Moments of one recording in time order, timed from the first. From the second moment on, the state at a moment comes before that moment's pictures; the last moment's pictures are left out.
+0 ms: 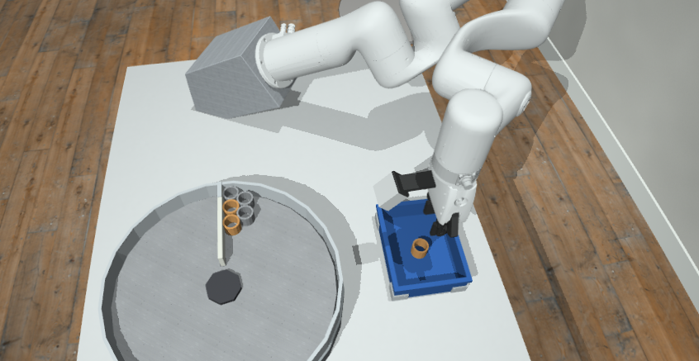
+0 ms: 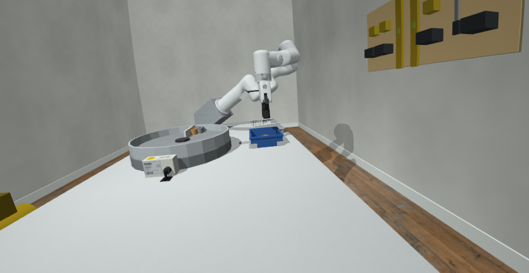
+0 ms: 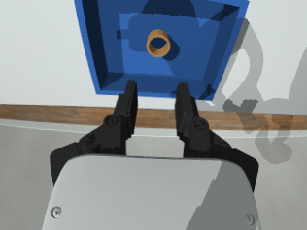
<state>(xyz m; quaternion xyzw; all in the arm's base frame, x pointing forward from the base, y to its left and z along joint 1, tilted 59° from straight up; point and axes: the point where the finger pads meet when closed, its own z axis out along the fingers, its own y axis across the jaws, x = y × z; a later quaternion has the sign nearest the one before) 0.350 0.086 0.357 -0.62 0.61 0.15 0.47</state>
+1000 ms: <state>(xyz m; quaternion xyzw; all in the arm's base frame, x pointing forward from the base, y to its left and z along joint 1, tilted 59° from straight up) 0.351 0.078 0.347 -0.63 0.60 0.15 0.47</state>
